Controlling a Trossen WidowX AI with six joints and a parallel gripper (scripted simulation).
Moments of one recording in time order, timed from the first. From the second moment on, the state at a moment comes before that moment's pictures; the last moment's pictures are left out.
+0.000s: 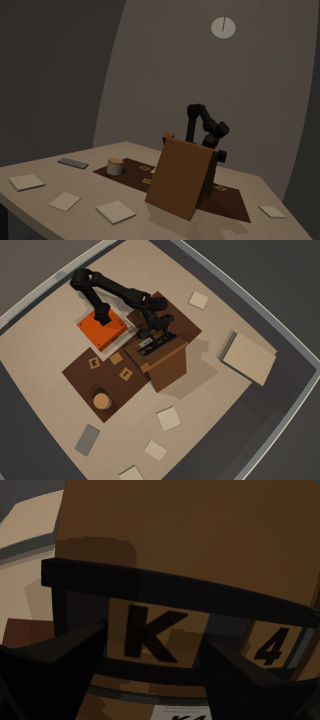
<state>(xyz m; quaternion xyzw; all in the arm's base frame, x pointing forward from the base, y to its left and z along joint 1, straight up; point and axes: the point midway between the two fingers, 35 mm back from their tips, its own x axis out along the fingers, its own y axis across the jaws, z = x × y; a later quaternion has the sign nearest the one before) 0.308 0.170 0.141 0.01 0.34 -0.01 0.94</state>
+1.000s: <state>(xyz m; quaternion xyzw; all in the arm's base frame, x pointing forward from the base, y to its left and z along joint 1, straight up) 0.308 0.147 0.141 0.01 0.34 -0.01 0.94</state>
